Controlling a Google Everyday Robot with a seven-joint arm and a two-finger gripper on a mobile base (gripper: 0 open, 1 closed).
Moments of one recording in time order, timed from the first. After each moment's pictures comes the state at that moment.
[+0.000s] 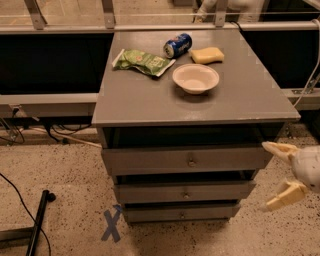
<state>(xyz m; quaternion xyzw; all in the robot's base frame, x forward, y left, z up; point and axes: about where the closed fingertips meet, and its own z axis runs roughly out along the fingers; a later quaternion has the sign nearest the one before) 0.433 -0.259 0.765 -0.53 0.74 0.19 0.37</state>
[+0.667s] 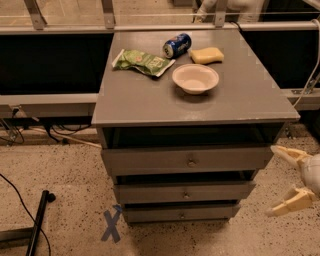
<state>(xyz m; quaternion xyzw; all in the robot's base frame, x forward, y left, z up) 0.421 -0.275 0.762 -0.51 0.74 0.19 0.39</state>
